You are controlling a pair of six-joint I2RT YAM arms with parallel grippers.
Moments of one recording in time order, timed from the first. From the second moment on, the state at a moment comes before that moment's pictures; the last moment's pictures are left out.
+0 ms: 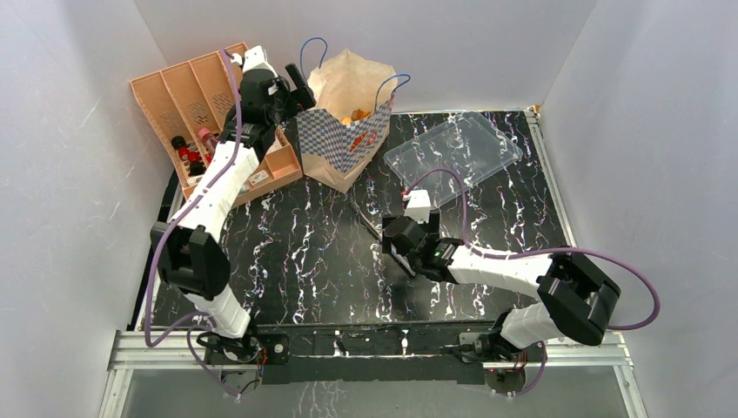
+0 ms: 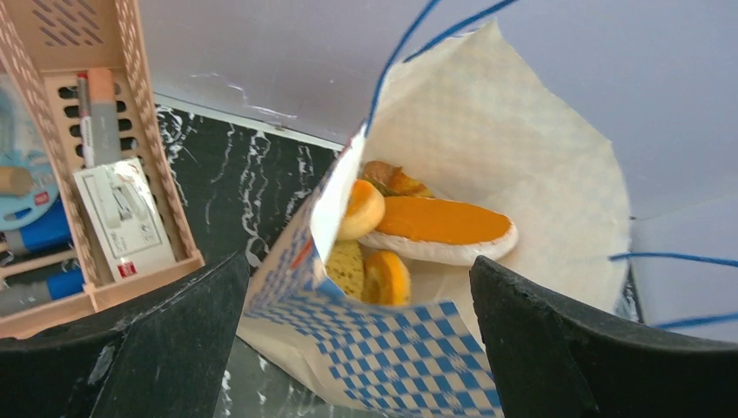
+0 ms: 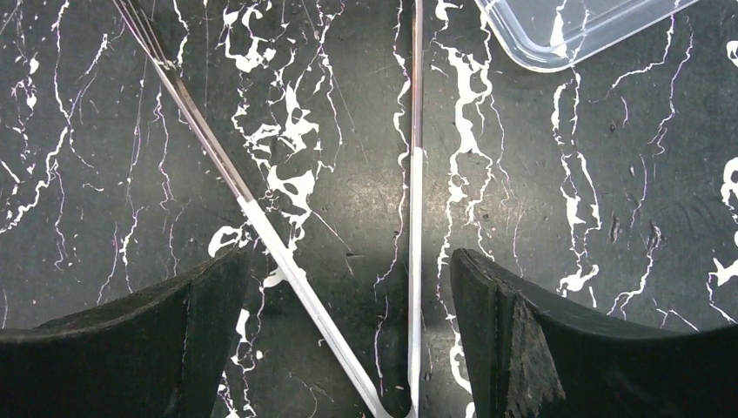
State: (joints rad) left arm -0.27 1.65 1.61 -0.25 -0.17 -0.51; right arm 0.93 1.38 0.70 -0.09 0.64 0.59
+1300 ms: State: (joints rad) left arm -0.21 2.21 2.08 -0.19 0.03 -0.21; right arm 1.01 1.53 0.69 -0.08 0.69 0.54
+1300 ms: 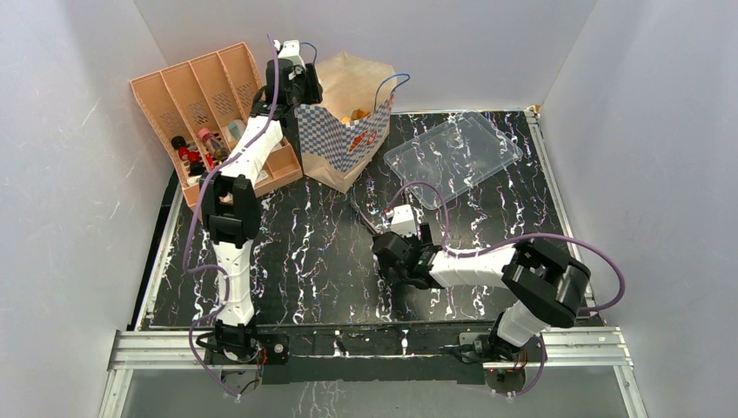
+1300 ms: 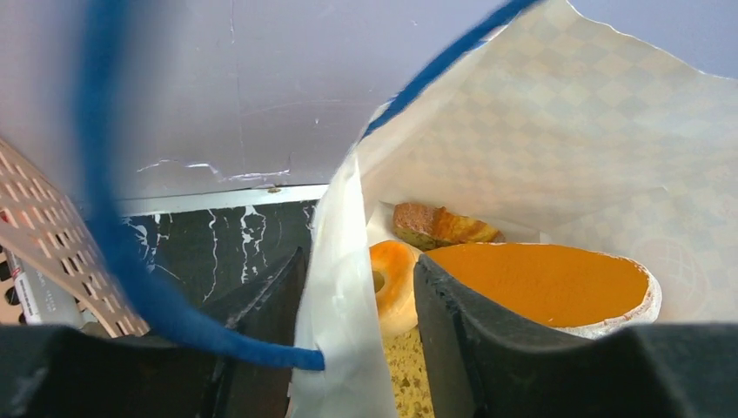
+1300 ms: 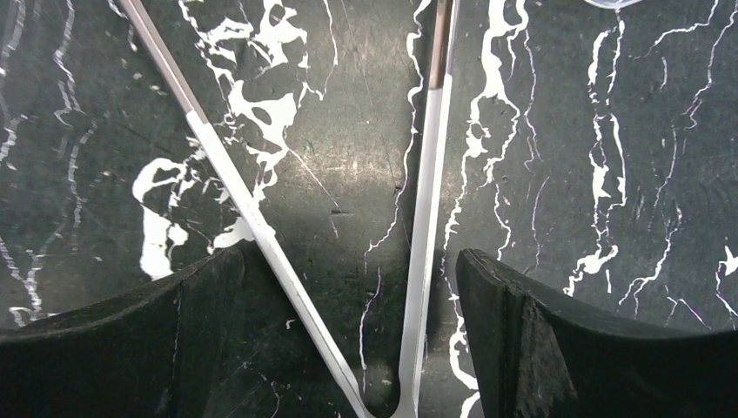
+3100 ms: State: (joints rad) left arm -0.18 2.01 1.53 0.51 0.11 -0.41; right arm 0.99 1.05 0.60 -0.27 0.72 0.63
